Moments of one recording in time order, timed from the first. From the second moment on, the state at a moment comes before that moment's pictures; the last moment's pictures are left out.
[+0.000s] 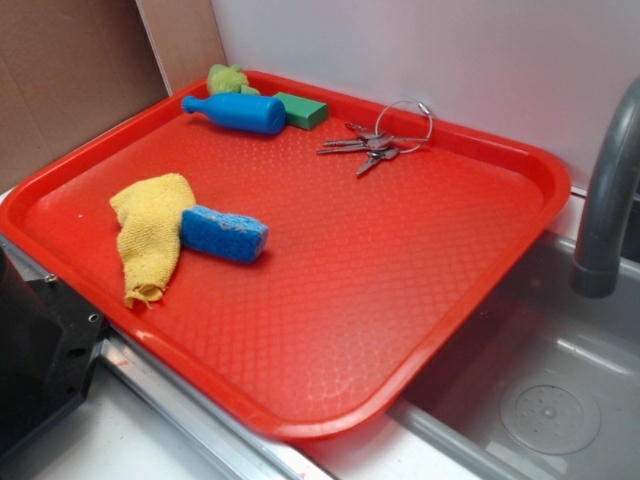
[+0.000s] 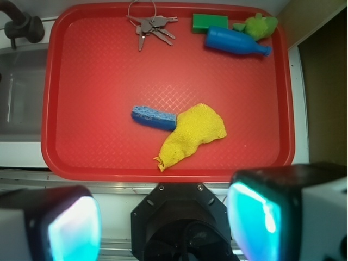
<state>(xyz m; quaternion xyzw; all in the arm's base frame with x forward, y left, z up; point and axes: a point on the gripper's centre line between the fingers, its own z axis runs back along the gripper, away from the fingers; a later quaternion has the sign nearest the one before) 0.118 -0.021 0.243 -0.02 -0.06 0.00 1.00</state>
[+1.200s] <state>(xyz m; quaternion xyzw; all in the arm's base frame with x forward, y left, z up) 0.157 0.048 0.121 -0.03 -0.07 0.37 0.92</state>
